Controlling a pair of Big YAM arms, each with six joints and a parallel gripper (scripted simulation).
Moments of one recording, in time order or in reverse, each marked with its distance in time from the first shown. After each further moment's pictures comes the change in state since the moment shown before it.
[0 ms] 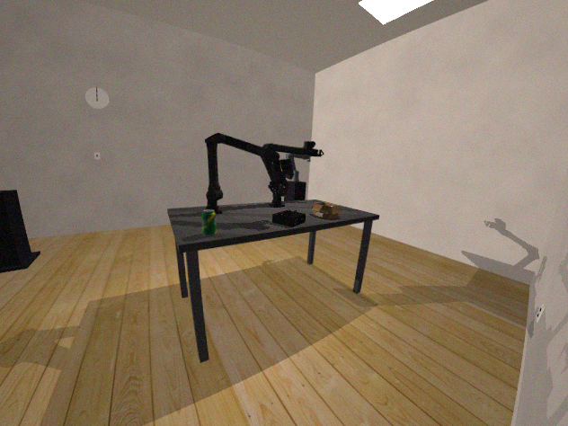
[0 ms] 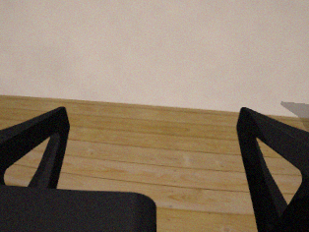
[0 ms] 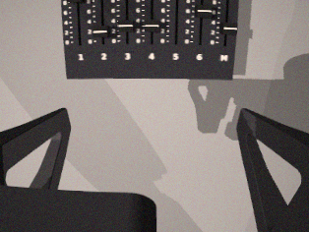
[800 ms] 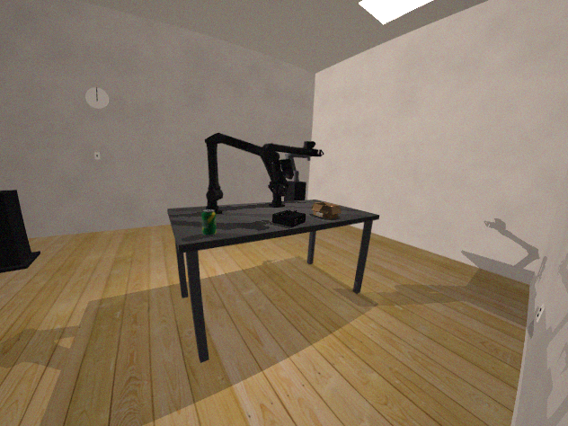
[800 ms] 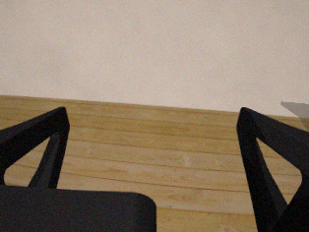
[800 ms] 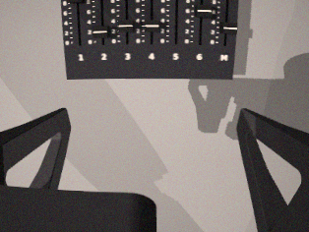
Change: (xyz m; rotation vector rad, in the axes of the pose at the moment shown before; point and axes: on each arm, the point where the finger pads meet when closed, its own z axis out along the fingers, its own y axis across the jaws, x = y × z) left arm 0.000 0.000 0.000 0.000 0.000 0.000; right arm 0.000 0.000 0.000 0.000 0.000 0.005
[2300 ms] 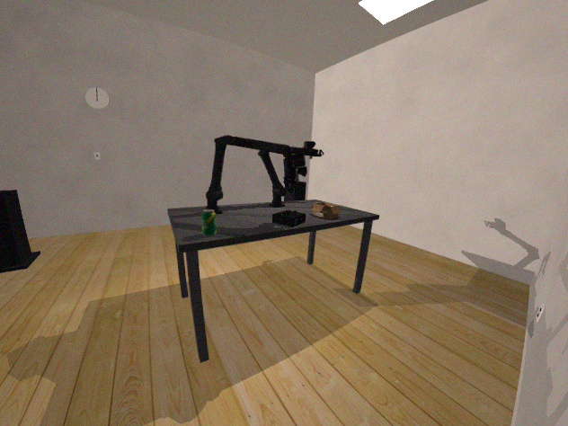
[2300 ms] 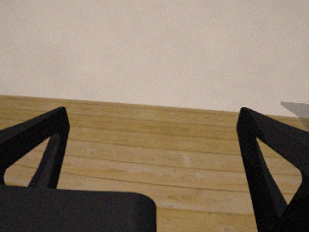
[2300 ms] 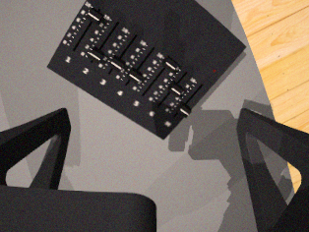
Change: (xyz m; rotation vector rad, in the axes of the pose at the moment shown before) left arm 0.000 0.000 0.000 0.000 0.000 0.000; right arm -0.076 0.001 -0.012 -0.072 0.098 -0.644
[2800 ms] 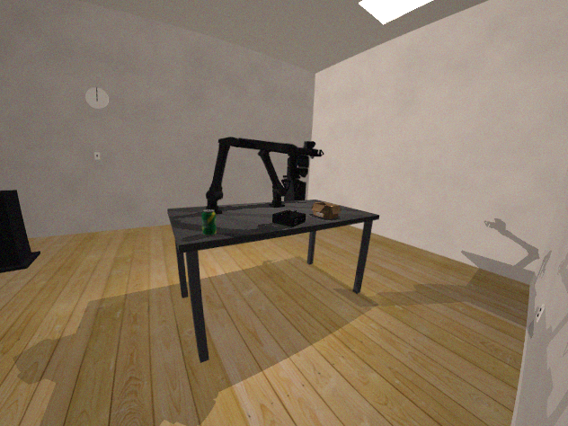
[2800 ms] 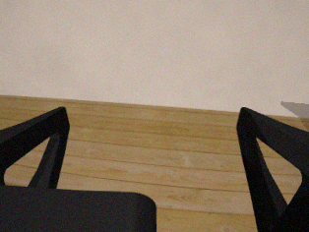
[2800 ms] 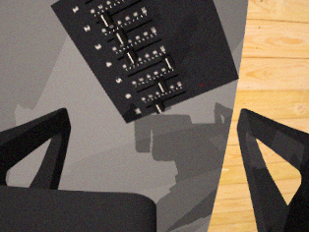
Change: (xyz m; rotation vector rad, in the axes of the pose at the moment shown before) left arm 0.000 0.000 0.000 0.000 0.000 0.000; right arm -0.004 -0.001 -0.003 -0.072 0.092 -0.475
